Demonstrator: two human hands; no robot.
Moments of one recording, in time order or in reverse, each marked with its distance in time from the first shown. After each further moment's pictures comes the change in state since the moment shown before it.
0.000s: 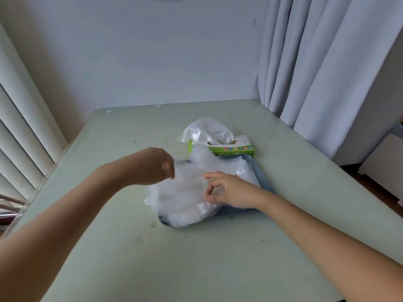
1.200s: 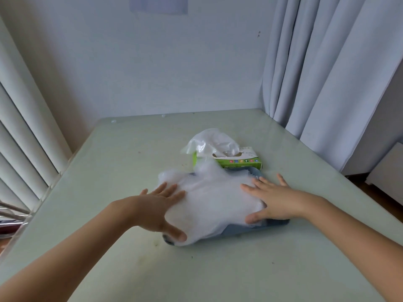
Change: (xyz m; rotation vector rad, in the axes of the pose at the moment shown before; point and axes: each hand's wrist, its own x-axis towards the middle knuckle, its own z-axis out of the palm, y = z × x) left_hand 0.002 -0.021 0.056 0.108 -0.371 -0.048; right_hand -0.028 0.038 -0.048 -0.628 -0.221 0.327
